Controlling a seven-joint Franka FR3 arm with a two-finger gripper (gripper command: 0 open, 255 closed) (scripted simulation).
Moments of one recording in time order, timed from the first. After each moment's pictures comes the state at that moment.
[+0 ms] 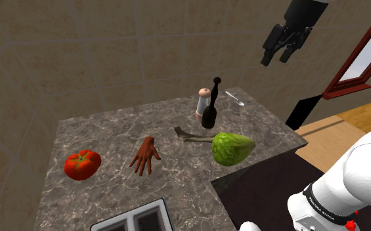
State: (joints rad) arm 0.01 -0.78 0.02 -2.28 0.07 1.63 0.15
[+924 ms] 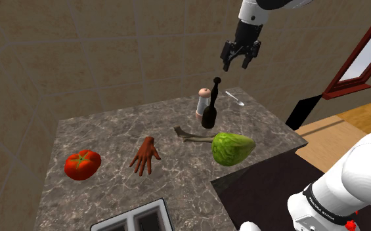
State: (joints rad) arm -0.03 -0.34 0.04 -2.13 0.04 1.85 0.21
